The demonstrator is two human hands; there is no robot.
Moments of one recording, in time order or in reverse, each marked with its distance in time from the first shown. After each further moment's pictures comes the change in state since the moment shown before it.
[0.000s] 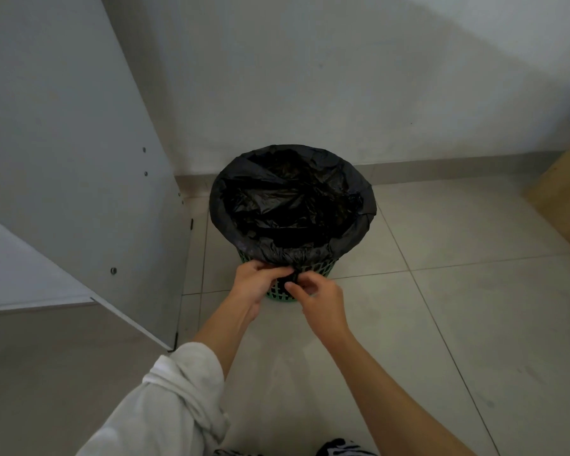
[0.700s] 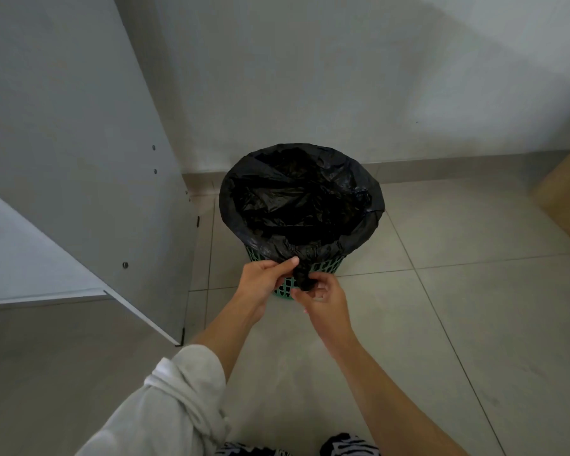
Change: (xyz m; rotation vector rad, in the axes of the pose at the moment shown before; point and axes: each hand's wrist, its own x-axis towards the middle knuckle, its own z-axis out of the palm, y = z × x) left_hand -0.017 0.003 -0.004 0.032 -0.067 0.031; right_hand -0.018 -0.004 0.004 0.320 0.044 0.225
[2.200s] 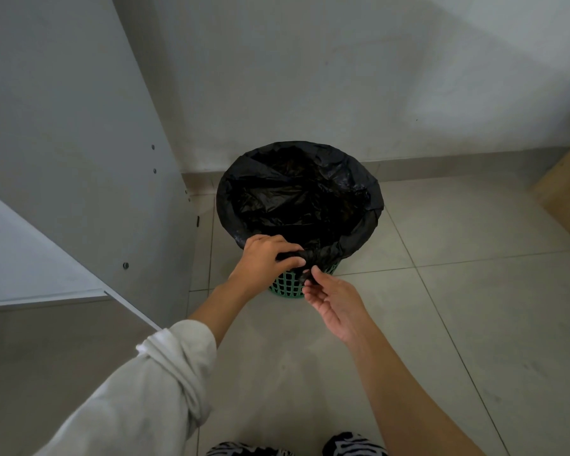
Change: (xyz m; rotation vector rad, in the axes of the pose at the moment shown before) left_hand 0.022 0.025 -0.015 1.078 -0.115 0.811; right_hand 0.012 -0.020 -0.013 0.578 -0.134 0.359
